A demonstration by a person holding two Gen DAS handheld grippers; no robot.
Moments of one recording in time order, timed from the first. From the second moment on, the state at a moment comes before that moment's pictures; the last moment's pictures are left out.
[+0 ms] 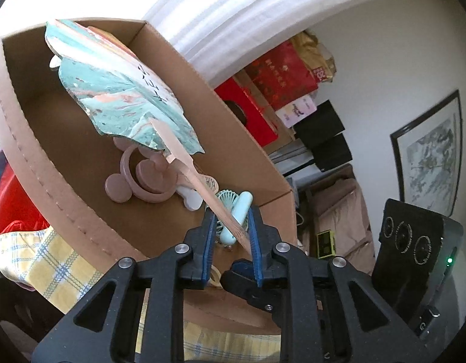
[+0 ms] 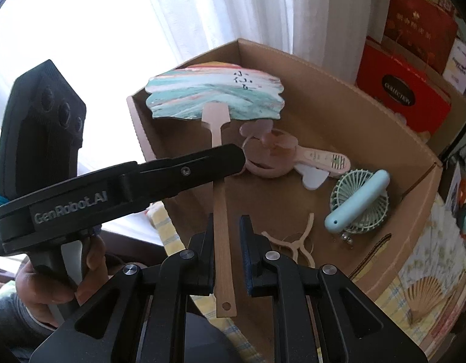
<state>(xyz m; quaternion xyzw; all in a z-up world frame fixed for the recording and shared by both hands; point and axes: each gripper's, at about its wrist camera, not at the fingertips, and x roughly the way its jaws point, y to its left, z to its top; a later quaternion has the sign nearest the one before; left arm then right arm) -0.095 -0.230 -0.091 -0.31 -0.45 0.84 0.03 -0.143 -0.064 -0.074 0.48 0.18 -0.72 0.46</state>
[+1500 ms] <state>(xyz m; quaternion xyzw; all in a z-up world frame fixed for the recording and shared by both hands) -0.091 -0.119 -0.028 -0.40 -0.26 0.88 0.09 -0.137 0.111 -0.033 0.46 0.07 -0.83 0.30</state>
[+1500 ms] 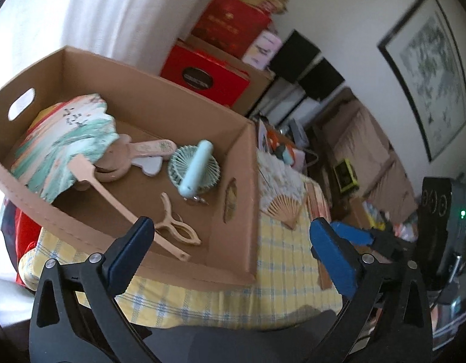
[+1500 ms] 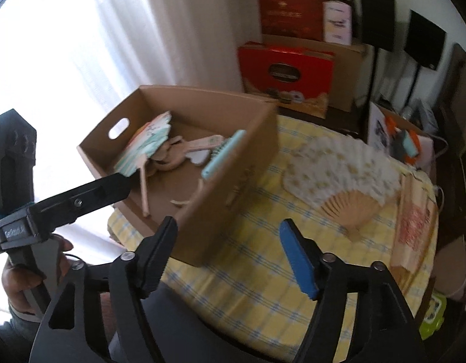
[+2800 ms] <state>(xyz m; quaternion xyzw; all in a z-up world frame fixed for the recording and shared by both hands) -0.105 0.068 -0.023 -0.44 -0.03 0.89 0.12 -0.121 0.307 -0.062 0.46 -0.03 -0.88 0.10</state>
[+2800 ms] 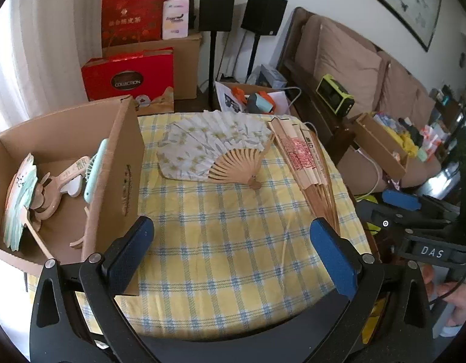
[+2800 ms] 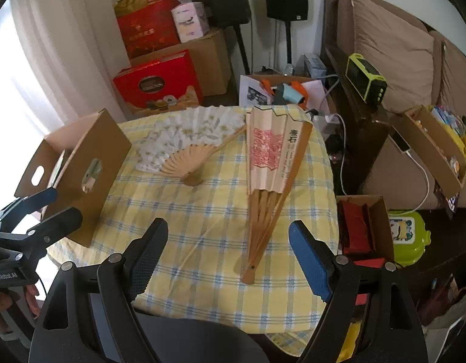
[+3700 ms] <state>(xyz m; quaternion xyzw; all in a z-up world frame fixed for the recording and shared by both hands) -0.156 0.128 -0.105 -0.53 -0.08 0.83 0.17 -0.142 0.327 -0.146 0.51 -0.08 -0.85 0.07</state>
